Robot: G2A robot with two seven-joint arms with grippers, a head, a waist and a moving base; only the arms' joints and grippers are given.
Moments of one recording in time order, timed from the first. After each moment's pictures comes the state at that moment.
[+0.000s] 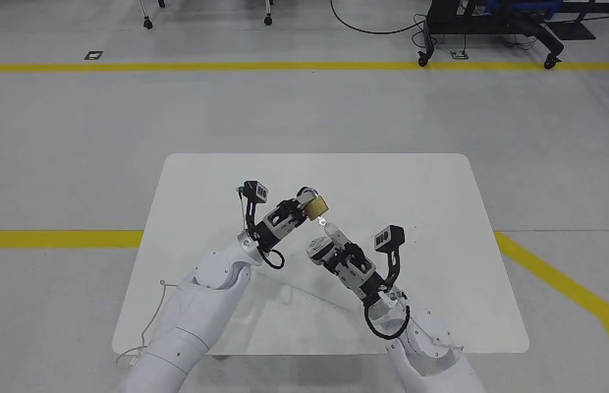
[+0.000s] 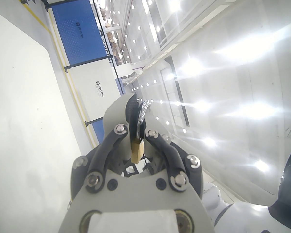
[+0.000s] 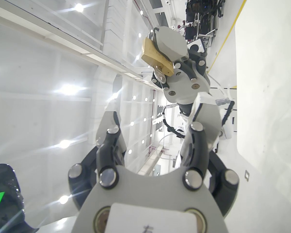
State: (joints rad) left arm 0.85 -1.45 -1.04 -1.02 -0.53 -0.58 -0.67; right arm -1.42 -1.32 1.24 -1.76 0.45 -0.16 0.42
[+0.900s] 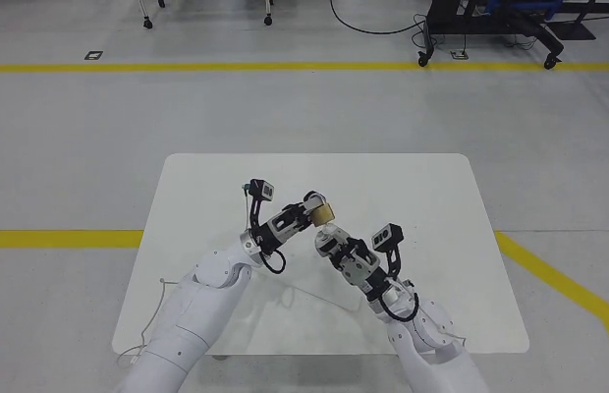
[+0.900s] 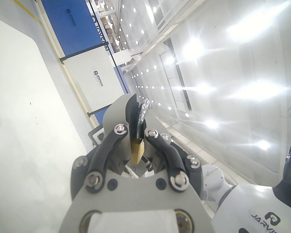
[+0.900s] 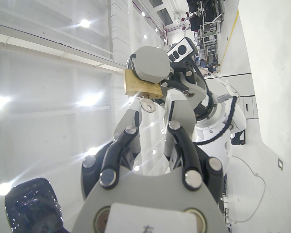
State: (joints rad) left arm 0.85 -1.45 -1.05 -1.04 -0.50 -0.63 -0.75; right arm -1.39 -1.32 1.26 -1.72 0.62 -0.08 0.47
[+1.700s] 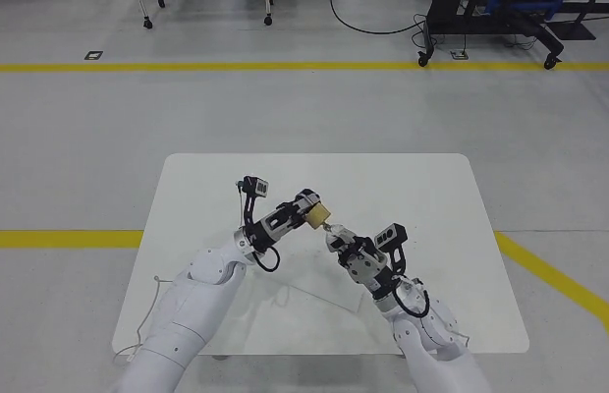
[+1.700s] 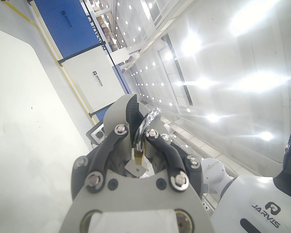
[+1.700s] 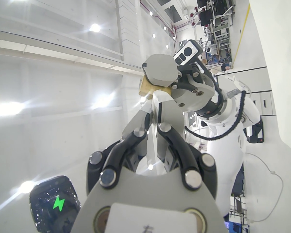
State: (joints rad) left arm 0.84 -1.45 -1.08 -1.01 -0.50 -0.69 -0.80; right arm -1.40 -1.32 1.29 -1.71 0.74 -0.06 0.53
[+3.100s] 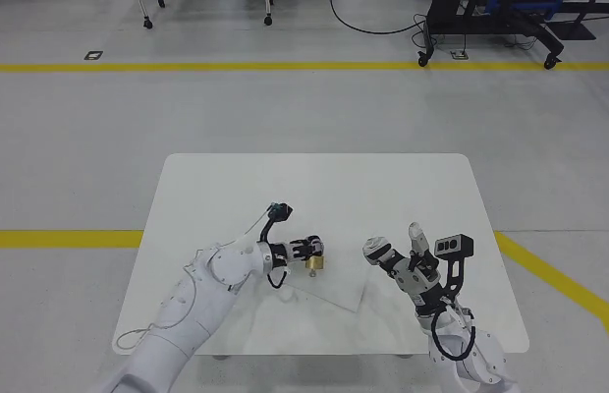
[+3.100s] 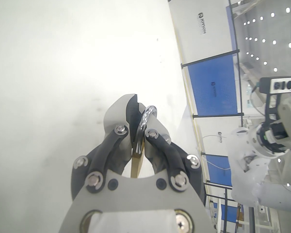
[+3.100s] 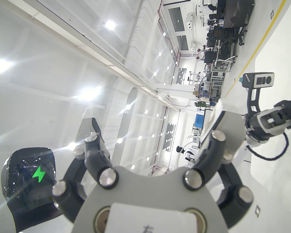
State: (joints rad) left arm 0.73 -1.45 -0.90 -0.82 0.22 -0.41 -0.67; right arm -1.60 -1.29 1.48 -1.91 0.55 -0.27 0.48
